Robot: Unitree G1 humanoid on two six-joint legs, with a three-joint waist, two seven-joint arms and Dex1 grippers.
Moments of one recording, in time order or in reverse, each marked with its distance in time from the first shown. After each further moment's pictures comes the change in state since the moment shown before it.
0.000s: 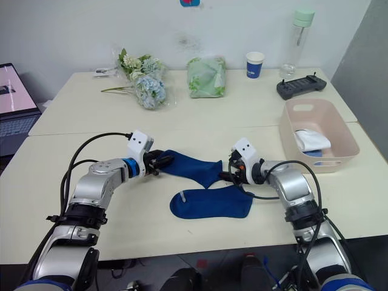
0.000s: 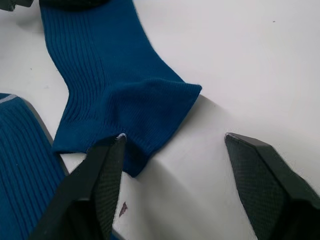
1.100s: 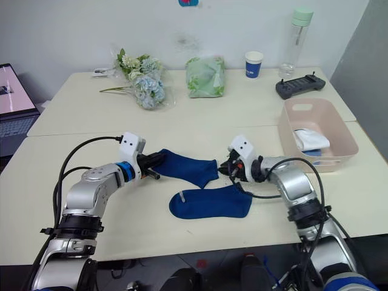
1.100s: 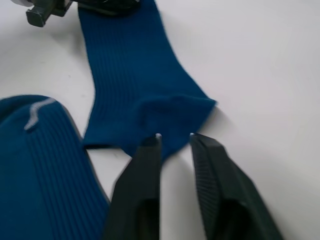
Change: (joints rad) left arm 0.103 -0.020 0.087 -0.198 -0.064 0.087 0.076; right arm -0.003 -0.040 0.044 -0.052 0.034 -0.068 0.058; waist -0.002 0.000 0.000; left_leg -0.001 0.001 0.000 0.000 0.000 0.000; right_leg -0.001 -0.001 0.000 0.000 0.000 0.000
